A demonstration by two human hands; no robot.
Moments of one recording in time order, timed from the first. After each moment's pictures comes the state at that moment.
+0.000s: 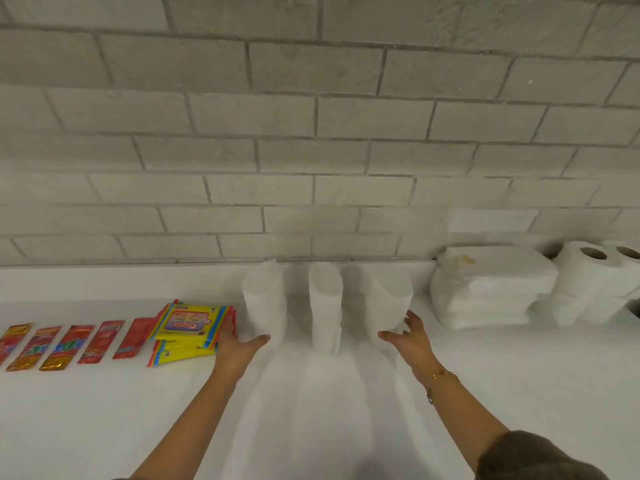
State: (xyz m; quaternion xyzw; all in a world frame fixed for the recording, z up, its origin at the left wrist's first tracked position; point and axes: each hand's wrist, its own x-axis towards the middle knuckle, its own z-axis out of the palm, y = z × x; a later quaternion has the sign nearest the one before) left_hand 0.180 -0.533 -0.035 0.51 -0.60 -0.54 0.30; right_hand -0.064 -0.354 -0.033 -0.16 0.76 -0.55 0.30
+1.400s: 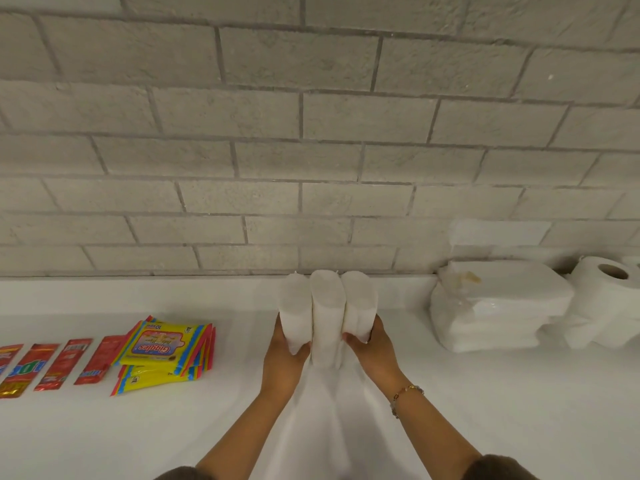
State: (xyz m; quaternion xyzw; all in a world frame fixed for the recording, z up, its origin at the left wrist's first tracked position) left_hand 0.075 -0.501 -0.048 0.40 -0.69 -0.52 0.31; right_hand -0.060 -0.412 -0.032 -0.30 0.76 -0.53 0.24
